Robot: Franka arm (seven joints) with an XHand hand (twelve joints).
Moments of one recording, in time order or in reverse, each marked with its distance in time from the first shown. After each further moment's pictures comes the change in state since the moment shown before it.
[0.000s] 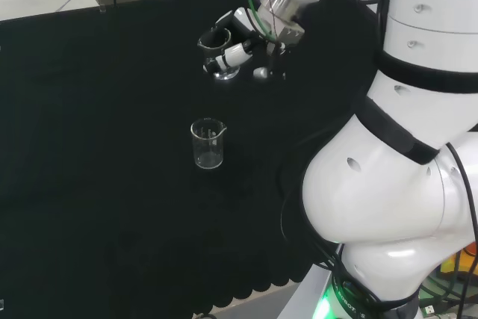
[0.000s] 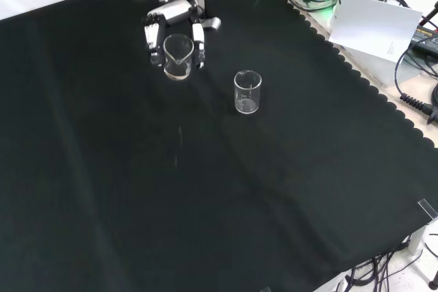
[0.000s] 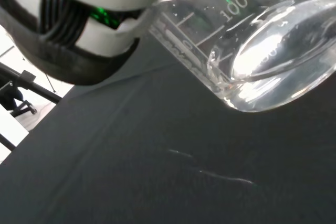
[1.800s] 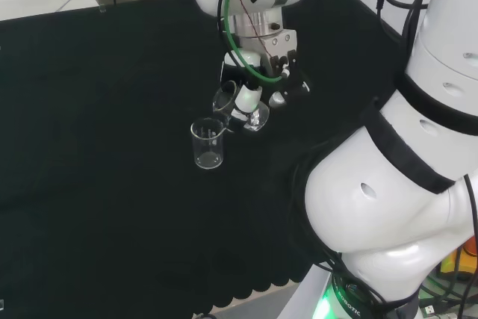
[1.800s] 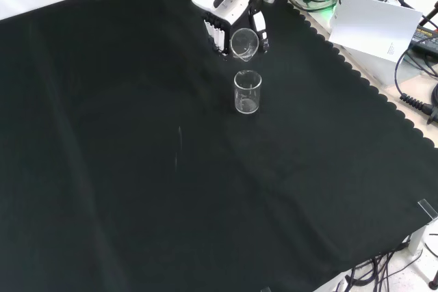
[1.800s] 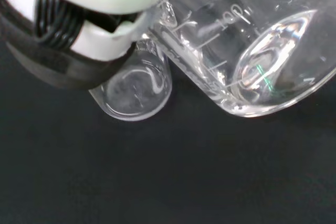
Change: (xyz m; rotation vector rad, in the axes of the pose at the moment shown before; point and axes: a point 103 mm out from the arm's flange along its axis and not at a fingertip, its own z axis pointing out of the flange) arm 0.067 -0.127 0.004 0.509 -0.431 0.096
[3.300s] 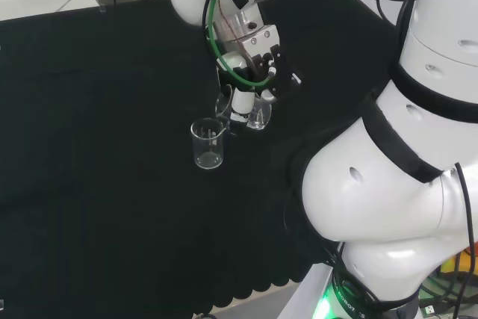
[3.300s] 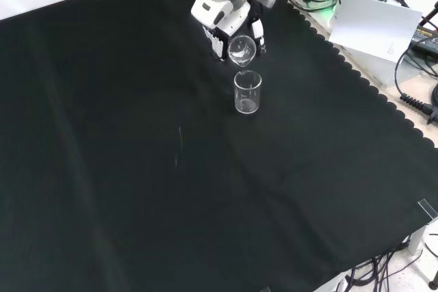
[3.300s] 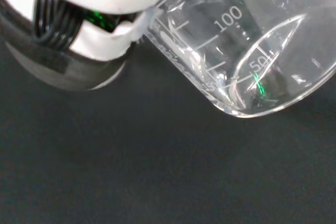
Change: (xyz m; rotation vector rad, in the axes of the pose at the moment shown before) arm 0.004 0.010 -0.002 0.124 -0.186 0.083
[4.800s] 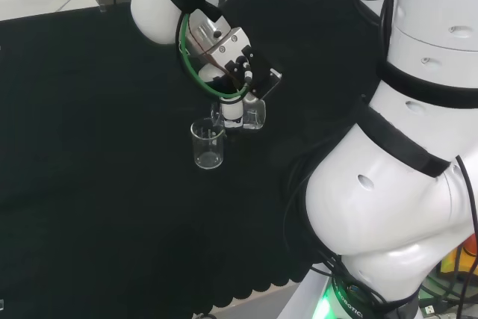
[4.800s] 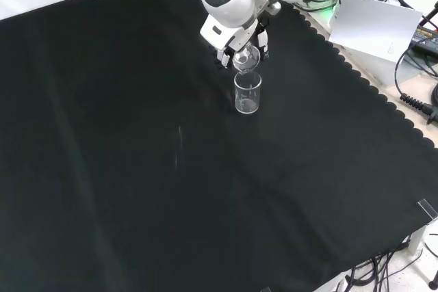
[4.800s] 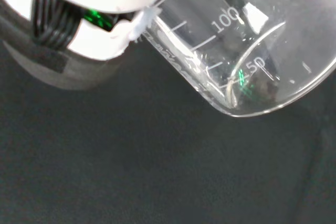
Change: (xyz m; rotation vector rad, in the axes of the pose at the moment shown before) arm 0.023 0.007 -0.011 0.104 -0.243 0.037
